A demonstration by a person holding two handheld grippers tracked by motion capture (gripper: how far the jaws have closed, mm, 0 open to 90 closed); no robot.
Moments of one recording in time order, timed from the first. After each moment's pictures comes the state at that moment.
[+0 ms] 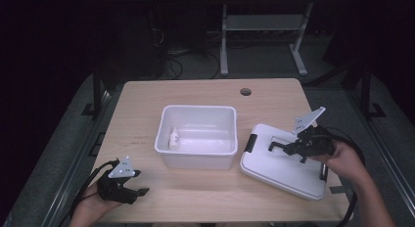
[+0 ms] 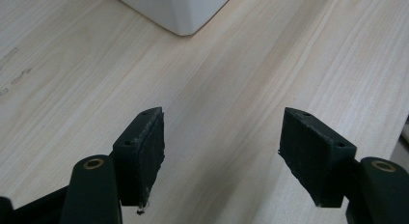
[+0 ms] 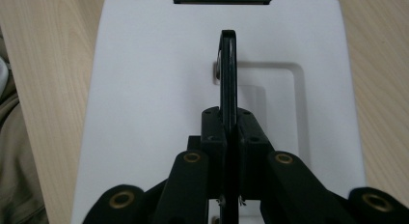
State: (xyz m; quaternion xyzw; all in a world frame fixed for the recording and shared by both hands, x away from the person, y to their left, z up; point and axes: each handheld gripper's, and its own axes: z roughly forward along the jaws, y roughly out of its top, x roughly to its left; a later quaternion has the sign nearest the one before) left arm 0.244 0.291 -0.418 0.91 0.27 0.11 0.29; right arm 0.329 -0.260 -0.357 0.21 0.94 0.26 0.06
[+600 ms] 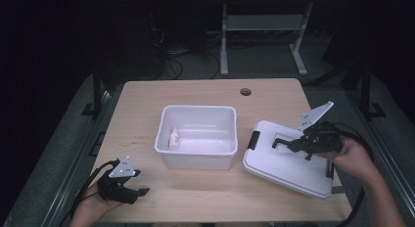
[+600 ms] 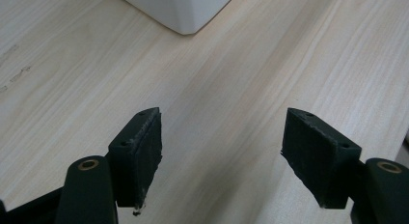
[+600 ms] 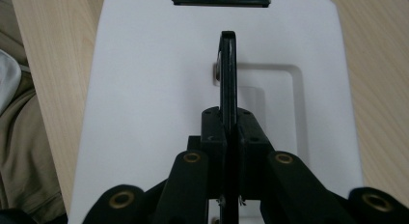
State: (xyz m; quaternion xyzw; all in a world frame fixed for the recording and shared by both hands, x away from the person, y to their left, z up) left arm 0.245 0.291 -0.421 0.91 0.27 0.11 0.29; right arm 0.324 -0.265 -0.332 0.20 0.94 0.26 0.07
